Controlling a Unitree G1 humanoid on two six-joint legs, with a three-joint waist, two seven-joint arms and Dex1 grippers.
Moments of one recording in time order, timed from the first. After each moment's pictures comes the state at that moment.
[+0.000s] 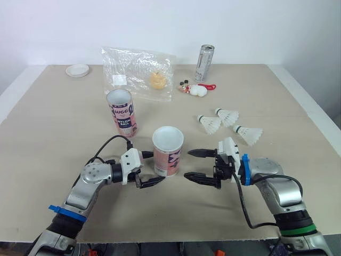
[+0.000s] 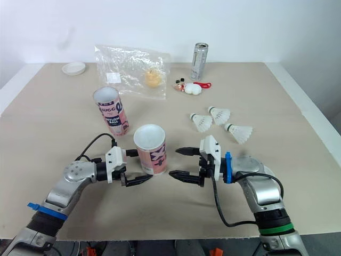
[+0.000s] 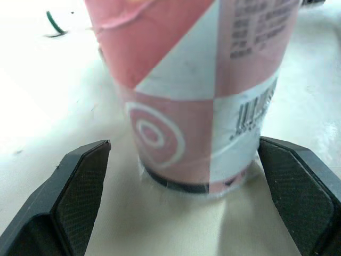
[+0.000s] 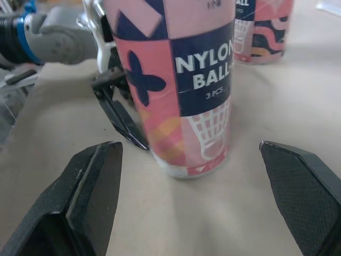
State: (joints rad) left arm -0.26 0.47 -0.19 0.02 -0.23 -0.01 -1.02; right arm -0.29 -0.55 0.08 -0.07 0.41 0.28 1.20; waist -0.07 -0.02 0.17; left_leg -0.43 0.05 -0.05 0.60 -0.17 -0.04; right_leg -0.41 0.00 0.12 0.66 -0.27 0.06
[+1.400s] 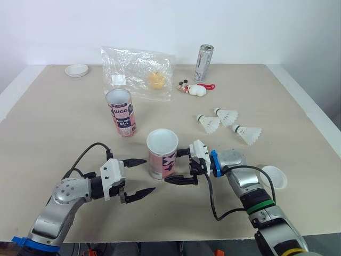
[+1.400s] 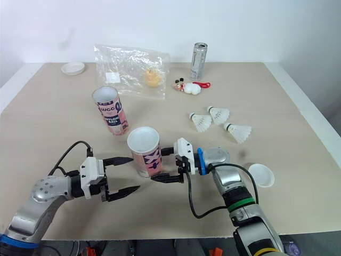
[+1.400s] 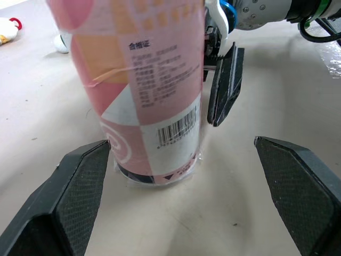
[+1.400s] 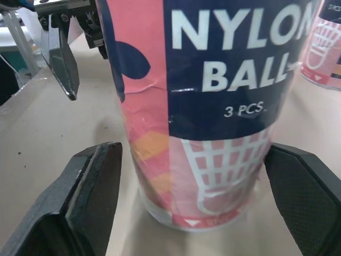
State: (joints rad) left arm 0.01 0.60 -0.07 -0.33 -0.35 0.09 -0.98; right arm -0.53 -0.35 0.25 0.36 0.27 -0.04 1.36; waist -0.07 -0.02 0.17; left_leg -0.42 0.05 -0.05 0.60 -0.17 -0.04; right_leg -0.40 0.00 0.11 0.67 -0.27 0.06
